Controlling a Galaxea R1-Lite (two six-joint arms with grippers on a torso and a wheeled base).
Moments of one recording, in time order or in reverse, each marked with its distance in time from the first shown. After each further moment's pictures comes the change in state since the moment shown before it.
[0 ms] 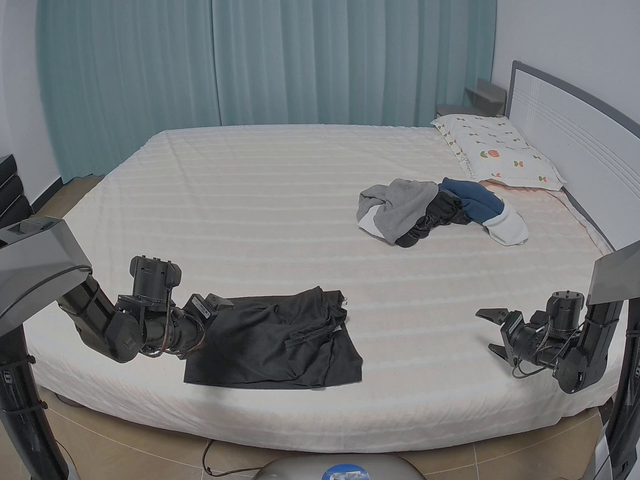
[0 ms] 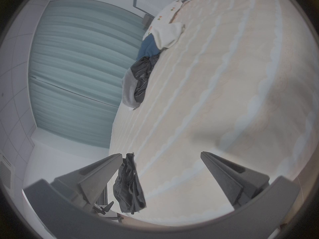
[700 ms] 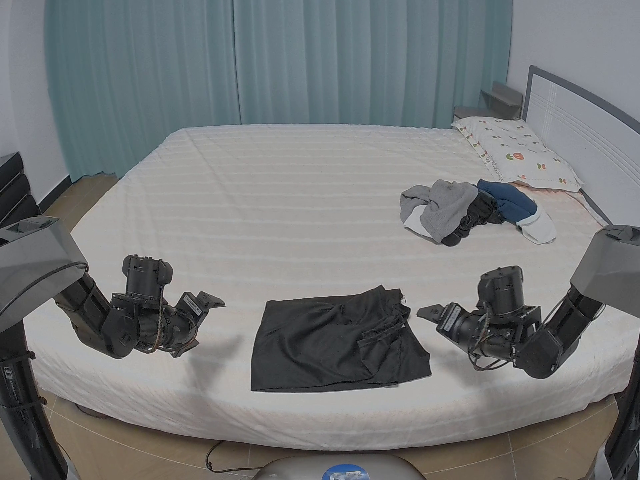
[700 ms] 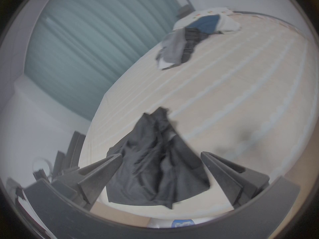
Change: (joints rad) left arm 0.041 0.013 -0.010 0.003 -0.017 0.000; right arm 0.399 -0.184 -0.276 0.583 -0.417 -0.129
